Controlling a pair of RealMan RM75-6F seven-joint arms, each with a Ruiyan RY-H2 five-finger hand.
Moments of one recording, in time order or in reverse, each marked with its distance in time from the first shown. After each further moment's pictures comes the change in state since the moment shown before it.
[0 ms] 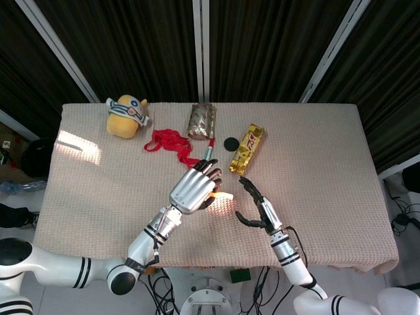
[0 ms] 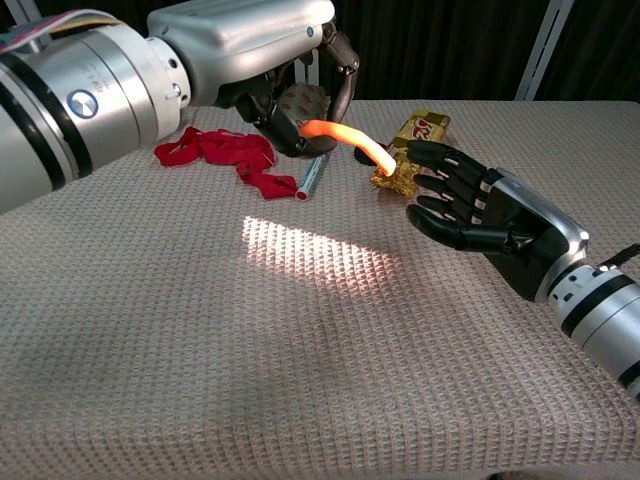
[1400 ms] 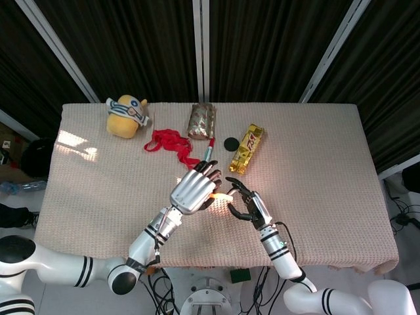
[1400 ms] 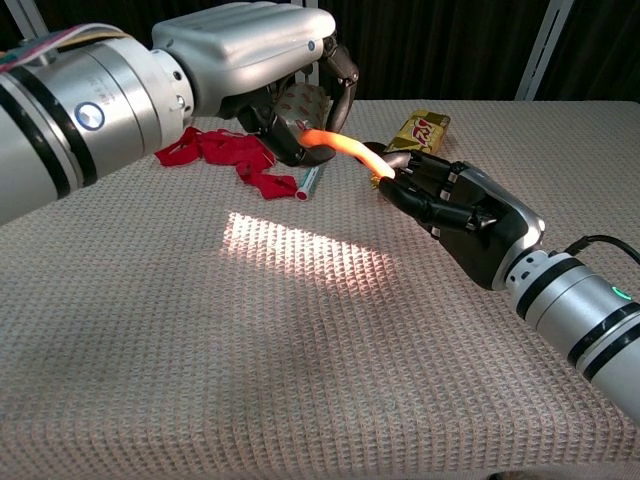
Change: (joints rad) left arm -0.026 -0.004 0.031 0.016 -0.016 0.017 -0.010; right arm 0.059 -0.035 0.041 -0.024 0.075 -0.048 0.091
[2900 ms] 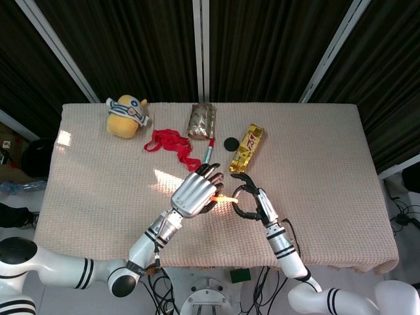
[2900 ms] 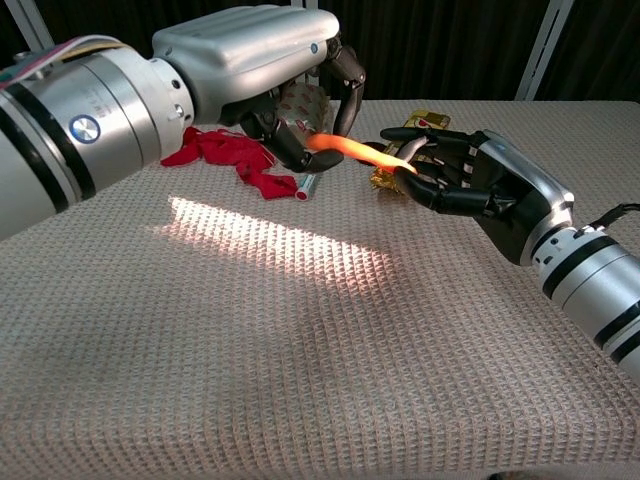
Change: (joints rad) left arm 0.014 -0.017 0.019 0.013 0.061 0.015 -0.056; right arm -0.010 0.052 0.008 -0.043 -0.024 0.072 -0.302
